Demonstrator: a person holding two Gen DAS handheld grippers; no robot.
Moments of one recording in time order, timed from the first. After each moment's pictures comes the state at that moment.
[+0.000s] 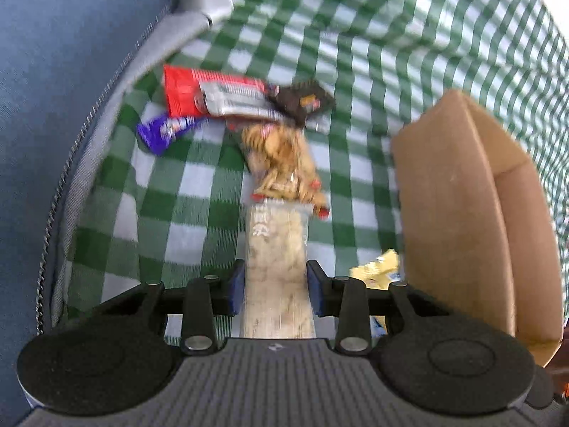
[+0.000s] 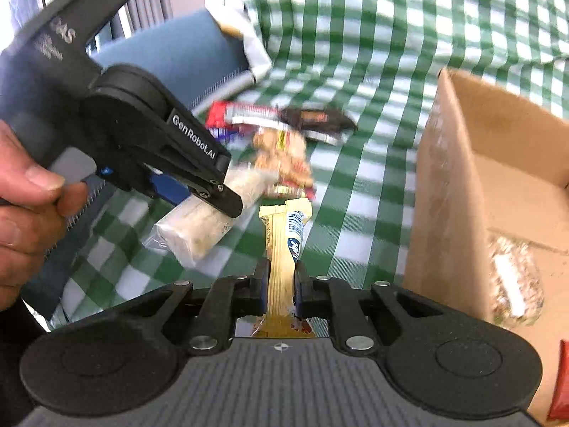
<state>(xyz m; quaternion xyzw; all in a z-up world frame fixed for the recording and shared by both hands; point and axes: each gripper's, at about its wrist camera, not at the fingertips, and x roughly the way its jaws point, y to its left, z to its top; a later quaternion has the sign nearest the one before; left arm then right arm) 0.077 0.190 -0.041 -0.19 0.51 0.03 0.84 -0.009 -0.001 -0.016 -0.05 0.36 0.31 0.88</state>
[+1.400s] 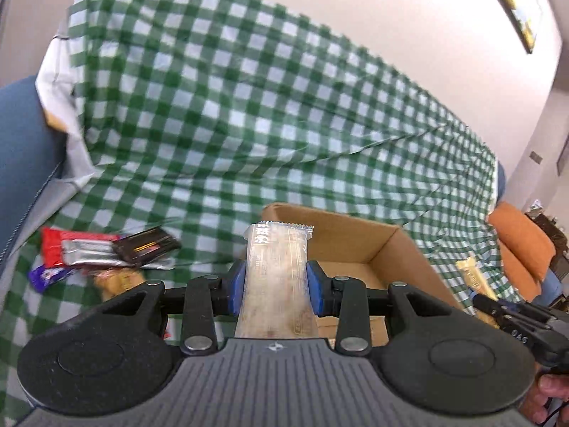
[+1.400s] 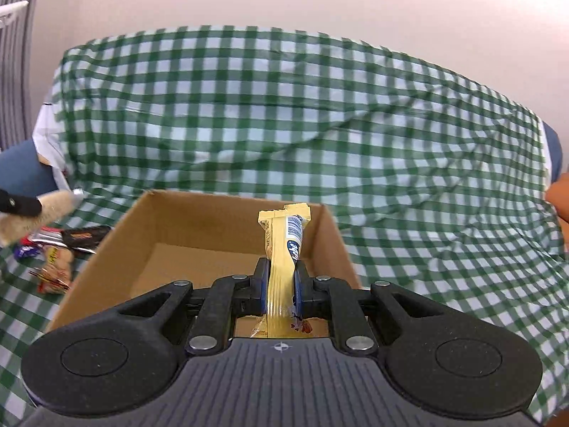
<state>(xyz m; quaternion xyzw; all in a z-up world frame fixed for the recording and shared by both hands) 0.050 0.074 0.040 -0.15 0.27 -0.09 0.95 0.014 -0.237 0.039 -0.03 0.22 0.08 0.97</state>
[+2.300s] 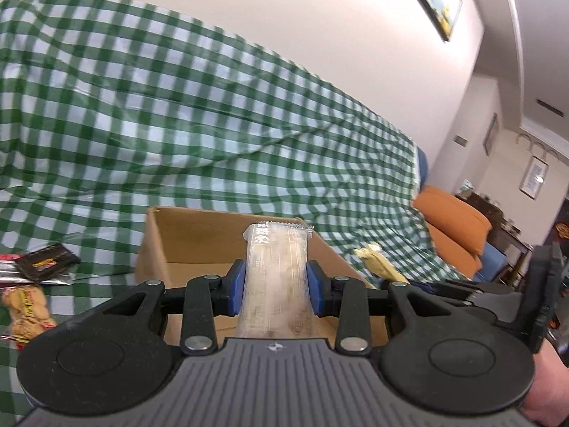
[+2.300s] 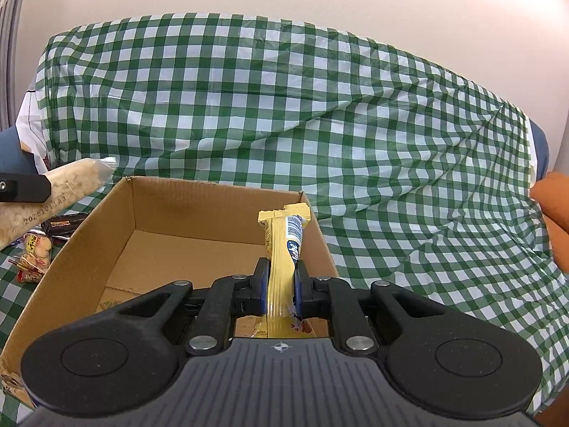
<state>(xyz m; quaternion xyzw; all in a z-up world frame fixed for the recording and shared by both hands) 0.033 0.008 0.038 -0.13 0.23 -0.23 0.94 0.014 -0.241 0.033 -0.04 0.23 0.05 0.97</state>
